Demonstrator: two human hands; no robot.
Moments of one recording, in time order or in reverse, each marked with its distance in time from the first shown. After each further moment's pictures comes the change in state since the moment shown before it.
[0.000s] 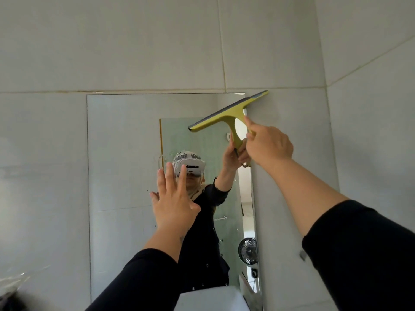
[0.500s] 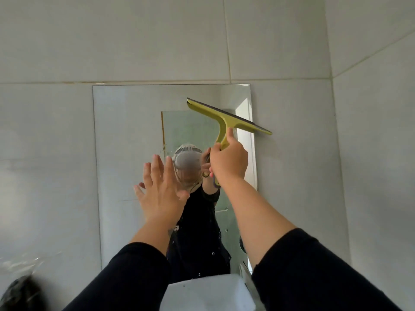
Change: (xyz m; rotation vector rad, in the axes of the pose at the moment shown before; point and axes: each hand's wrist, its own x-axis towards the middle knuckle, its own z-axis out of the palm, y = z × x) left_hand -0.006 -0.029 -0.019 0.003 0.105 -0.077; right_hand -0.051 -0.074 0.065 0.673 0.042 0.250
